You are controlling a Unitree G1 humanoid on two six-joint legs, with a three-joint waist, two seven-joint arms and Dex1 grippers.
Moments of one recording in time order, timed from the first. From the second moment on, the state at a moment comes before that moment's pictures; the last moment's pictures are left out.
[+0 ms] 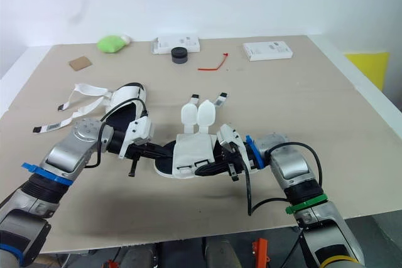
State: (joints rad) left arm -0.60 0.64 -0.31 0.07 -0.24 0.34 -1.30; right arm -0.55 -0.56 0.26 0.16 0.36 0.40 1.50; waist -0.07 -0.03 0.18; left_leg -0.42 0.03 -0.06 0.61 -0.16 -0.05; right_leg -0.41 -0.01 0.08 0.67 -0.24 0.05
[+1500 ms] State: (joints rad) left arm -0.56 0.45 -0.29 0.33 -0.20 0.02 -1.31; right arm -0.52 -0.59 0.25 0.07 0.36 0.50 1.44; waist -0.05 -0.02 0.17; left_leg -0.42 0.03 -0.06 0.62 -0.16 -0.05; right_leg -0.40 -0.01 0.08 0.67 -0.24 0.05
